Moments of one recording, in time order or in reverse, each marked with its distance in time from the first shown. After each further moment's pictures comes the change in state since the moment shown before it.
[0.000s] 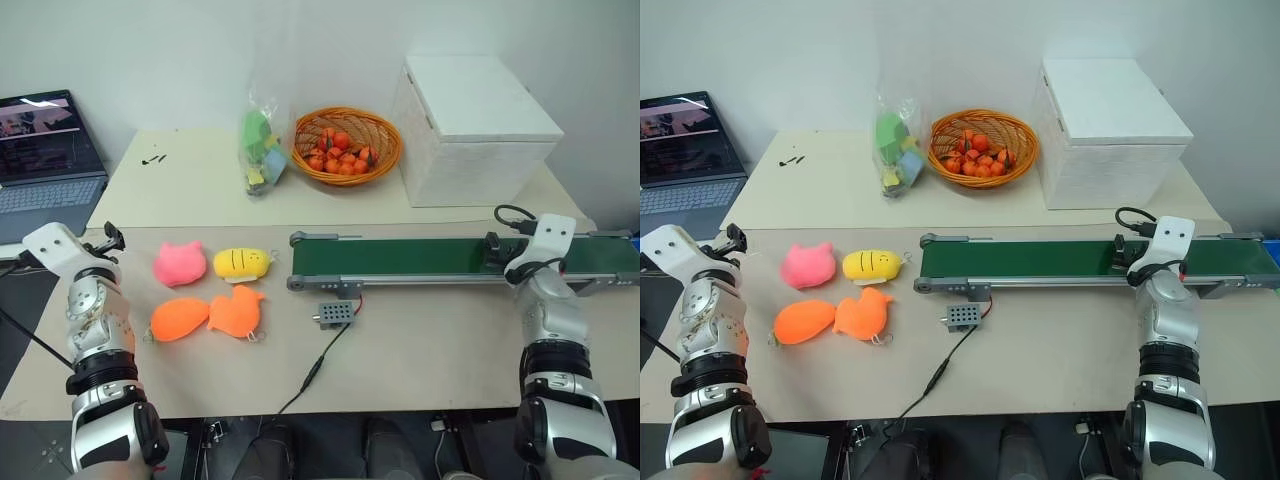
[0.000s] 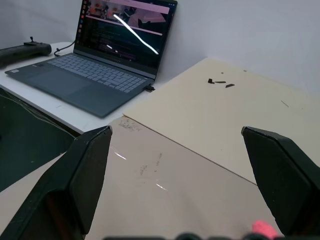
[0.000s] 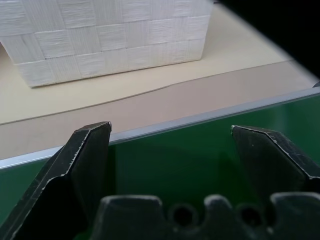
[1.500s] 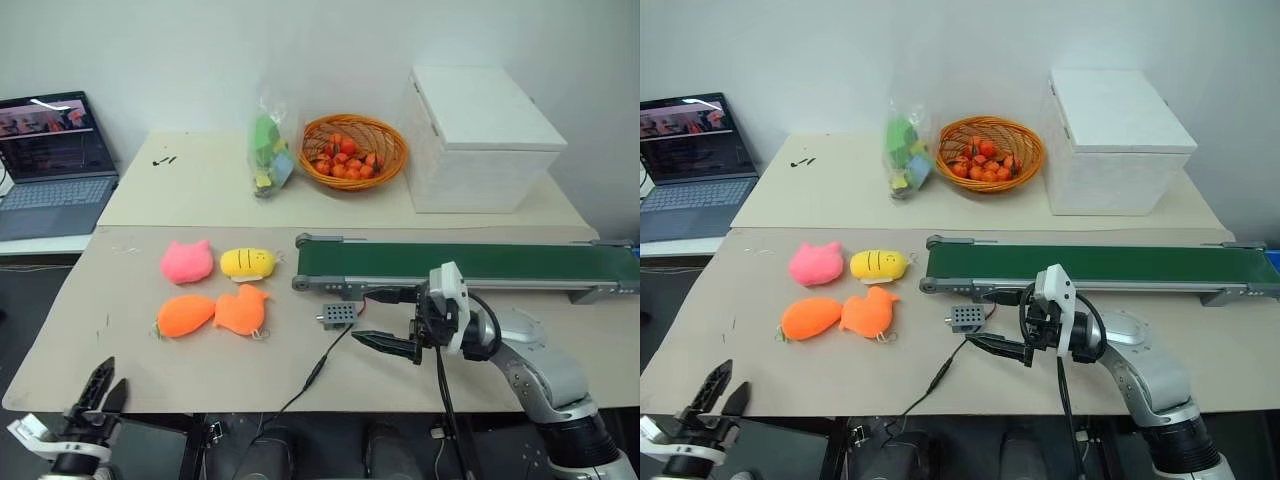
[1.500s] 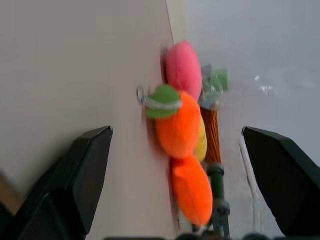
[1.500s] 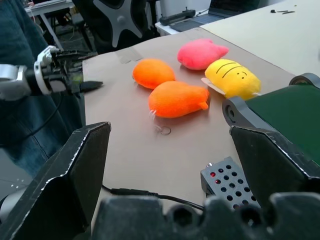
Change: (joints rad) left arm 0.882 -0.272 0.307 -0.435 -0.994 0.807 -0.651; right arm 0.414 -0.124 0.419 -0.881 0.349 0.148 0.942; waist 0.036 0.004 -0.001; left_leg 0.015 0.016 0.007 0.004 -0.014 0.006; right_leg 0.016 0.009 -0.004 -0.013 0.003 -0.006
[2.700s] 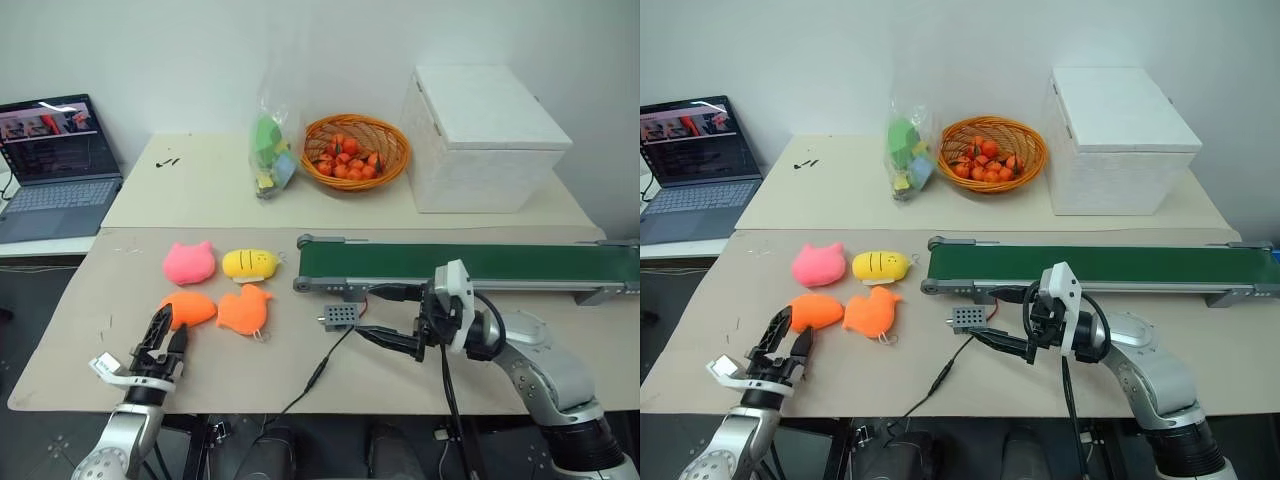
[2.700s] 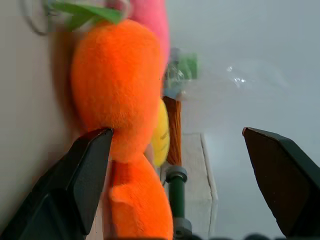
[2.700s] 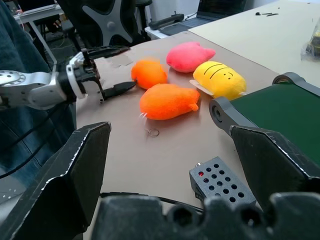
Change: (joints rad) left arm -0.318 -0.058 -0.134 0.080 -0.103 -0.141 0.262; right arm 0.017 -0.003 -0.032 -0.023 0.013 0.021 -0.039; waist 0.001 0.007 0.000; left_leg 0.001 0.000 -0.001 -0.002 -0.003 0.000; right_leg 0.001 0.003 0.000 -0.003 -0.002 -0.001
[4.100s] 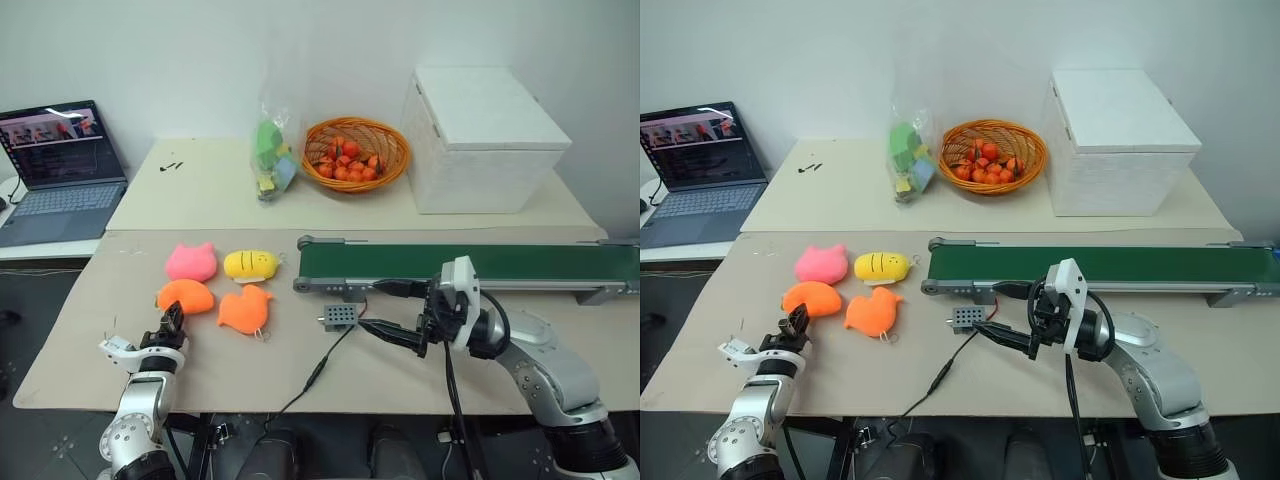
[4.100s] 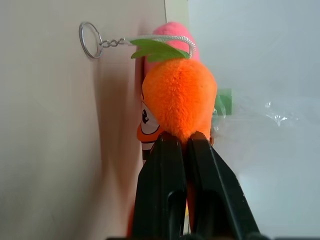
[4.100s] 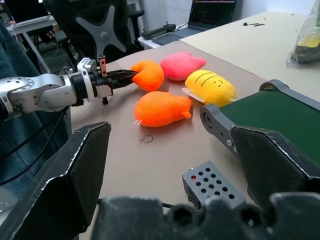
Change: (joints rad) left arm -0.119 -0.073 -0.013 -0.044 0.128 -0.166 0.210; right arm 0.007 0.000 -0.017 -0.003 0.025 0.003 -0.036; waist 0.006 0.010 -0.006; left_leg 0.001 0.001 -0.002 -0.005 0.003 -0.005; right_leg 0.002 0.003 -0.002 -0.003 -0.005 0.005
